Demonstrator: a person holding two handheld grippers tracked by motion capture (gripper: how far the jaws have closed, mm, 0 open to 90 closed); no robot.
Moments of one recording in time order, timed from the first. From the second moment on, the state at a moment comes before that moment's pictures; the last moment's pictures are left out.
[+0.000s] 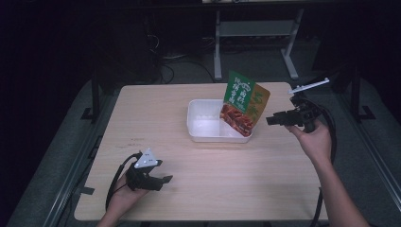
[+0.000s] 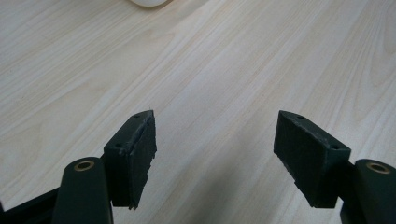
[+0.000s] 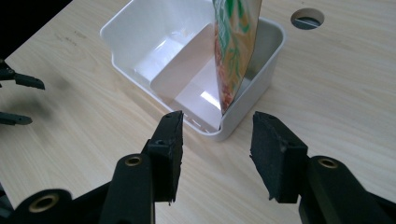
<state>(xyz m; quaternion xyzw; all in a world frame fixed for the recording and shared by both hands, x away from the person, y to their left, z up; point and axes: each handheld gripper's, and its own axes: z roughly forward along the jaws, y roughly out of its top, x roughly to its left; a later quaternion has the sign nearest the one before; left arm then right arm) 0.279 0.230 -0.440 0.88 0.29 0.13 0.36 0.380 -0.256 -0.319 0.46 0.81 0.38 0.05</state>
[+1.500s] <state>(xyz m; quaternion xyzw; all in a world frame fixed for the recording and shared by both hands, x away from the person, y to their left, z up) 0.279 0.230 -0.440 0.88 0.29 0.12 0.37 0.341 -0.245 -0.385 0.44 0.82 0.38 0.00</state>
